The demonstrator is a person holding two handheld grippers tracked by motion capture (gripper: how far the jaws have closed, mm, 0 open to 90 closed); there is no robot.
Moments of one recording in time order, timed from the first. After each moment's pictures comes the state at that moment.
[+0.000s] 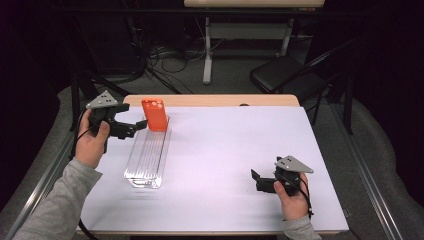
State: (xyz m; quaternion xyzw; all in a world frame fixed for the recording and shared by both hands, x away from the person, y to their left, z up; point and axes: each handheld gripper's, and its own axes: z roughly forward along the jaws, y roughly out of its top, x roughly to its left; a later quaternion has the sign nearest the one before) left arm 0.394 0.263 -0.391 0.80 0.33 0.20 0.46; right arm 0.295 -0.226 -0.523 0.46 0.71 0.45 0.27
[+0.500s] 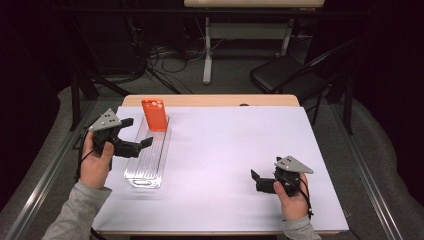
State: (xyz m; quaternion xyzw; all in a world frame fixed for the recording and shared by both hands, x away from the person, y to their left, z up) left arm 0.352 0.252 -0.414 0.78 0.33 0.20 0.49; right arm 0.294 -0.225 -0.523 0.46 0.71 0.46 0.27
